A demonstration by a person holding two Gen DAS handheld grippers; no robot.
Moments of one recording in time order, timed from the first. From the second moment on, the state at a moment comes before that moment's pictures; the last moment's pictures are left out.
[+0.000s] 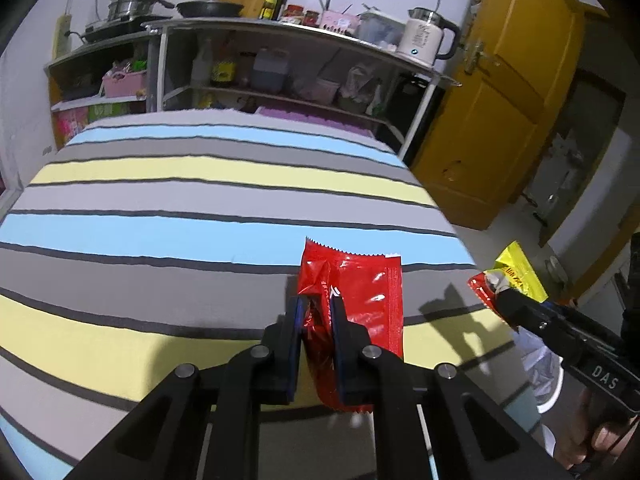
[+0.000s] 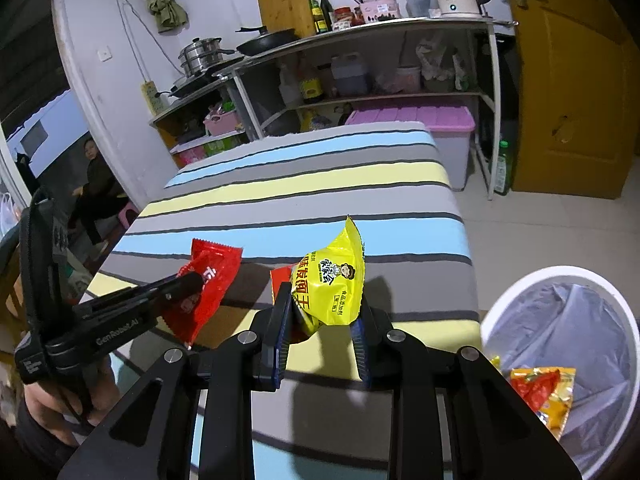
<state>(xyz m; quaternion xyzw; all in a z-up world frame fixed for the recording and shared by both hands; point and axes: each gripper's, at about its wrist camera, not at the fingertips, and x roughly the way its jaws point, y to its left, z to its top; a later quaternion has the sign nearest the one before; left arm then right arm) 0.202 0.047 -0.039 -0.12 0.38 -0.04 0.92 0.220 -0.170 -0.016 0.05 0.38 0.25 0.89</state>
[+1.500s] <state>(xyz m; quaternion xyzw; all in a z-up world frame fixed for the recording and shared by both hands) 0.183 -0.121 0.011 -0.03 0.34 -0.17 0.92 0.149 -0.309 0.009 0.09 0.34 0.13 0.93</state>
